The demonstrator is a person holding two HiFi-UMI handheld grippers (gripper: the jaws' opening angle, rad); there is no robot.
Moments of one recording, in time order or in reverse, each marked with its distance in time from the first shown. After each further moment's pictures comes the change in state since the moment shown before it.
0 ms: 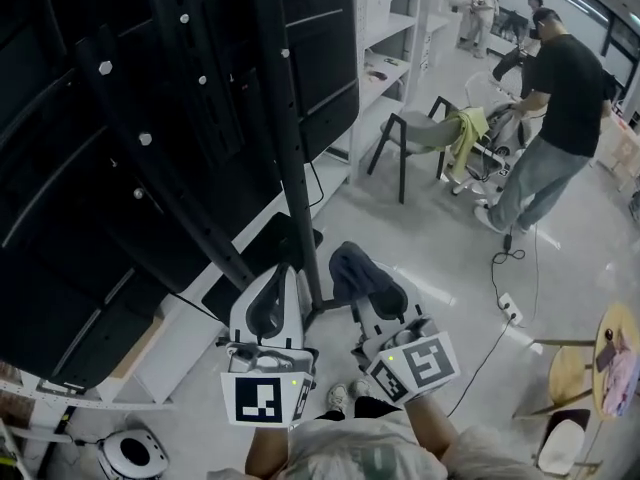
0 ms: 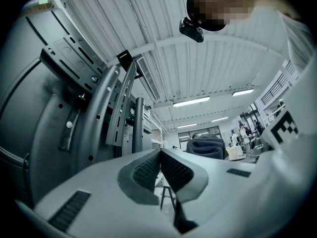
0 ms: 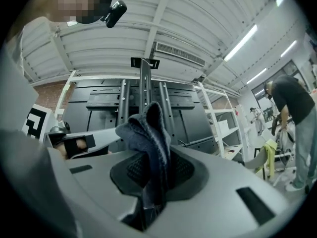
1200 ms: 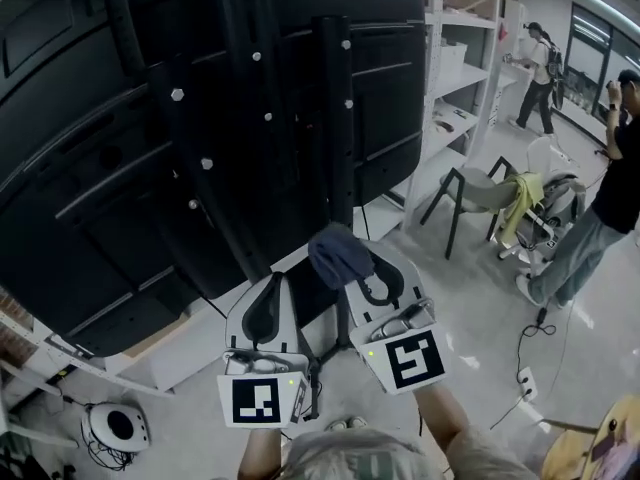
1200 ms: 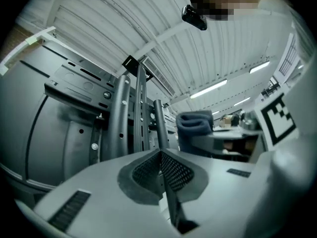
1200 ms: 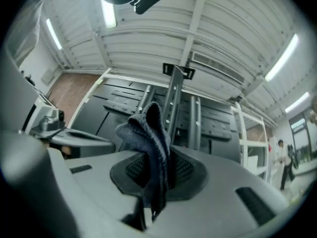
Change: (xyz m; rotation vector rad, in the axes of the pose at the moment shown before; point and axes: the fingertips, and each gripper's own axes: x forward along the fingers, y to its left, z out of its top) left arm 0.003 0.041 0.032 0.141 0.041 0.291; right arm 0.079 0.044 0.082 -0.314 -0.142 0.327
